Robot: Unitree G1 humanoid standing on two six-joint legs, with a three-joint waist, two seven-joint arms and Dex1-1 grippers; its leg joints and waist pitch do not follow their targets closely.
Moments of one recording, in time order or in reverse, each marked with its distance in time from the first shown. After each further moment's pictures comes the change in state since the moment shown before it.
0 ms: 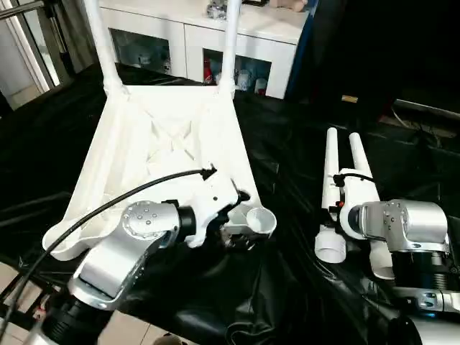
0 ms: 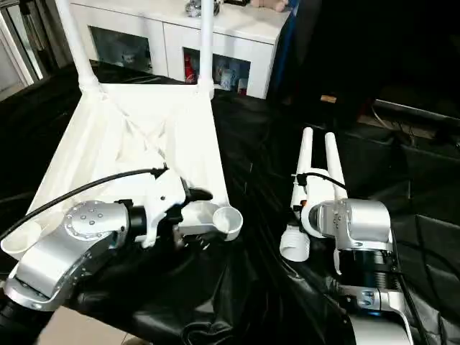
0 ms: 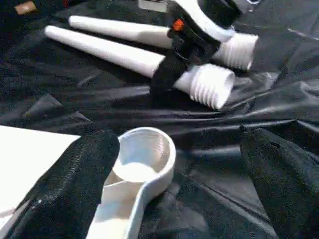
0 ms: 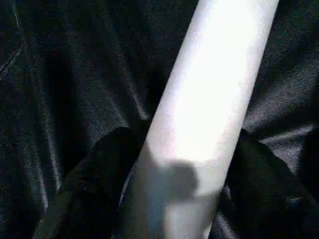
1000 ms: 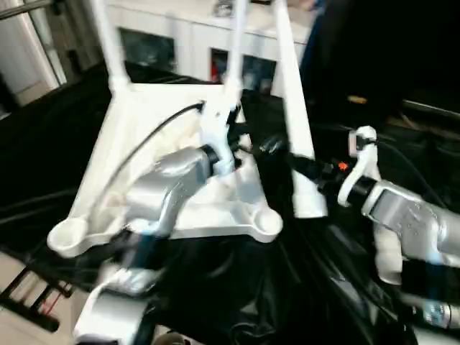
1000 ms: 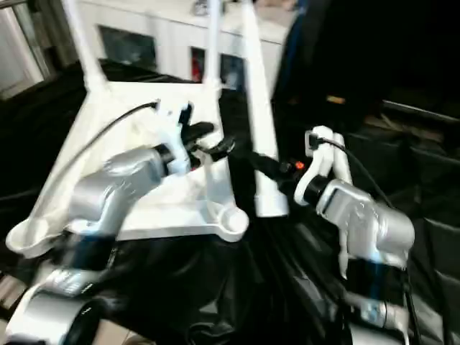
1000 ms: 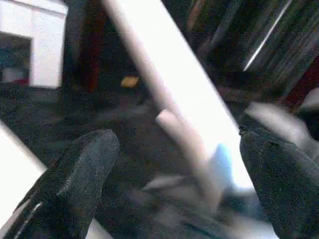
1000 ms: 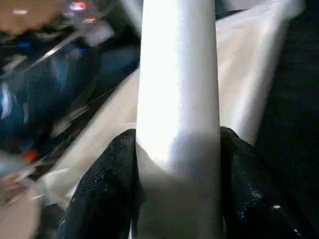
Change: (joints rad) left arm -0.398 -0.459 0.371 0.499 -0.210 0.021 0.353; right arm 0.069 0.074 -0.152 -0.231 0.392 -0.259 0.446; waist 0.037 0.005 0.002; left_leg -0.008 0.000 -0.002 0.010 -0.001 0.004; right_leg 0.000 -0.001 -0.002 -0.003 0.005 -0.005
